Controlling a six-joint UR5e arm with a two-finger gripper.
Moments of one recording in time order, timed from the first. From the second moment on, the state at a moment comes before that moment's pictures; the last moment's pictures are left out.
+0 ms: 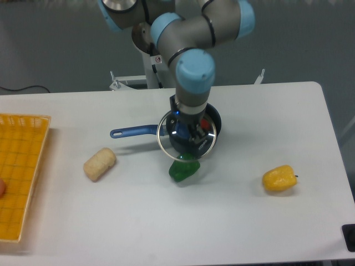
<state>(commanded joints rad) 2.58 -1.68 -1.82 -1.30 1.51 1.59</state>
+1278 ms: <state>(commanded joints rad) 2.59 -1.63 -1.92 -1.29 1.52 1.64</state>
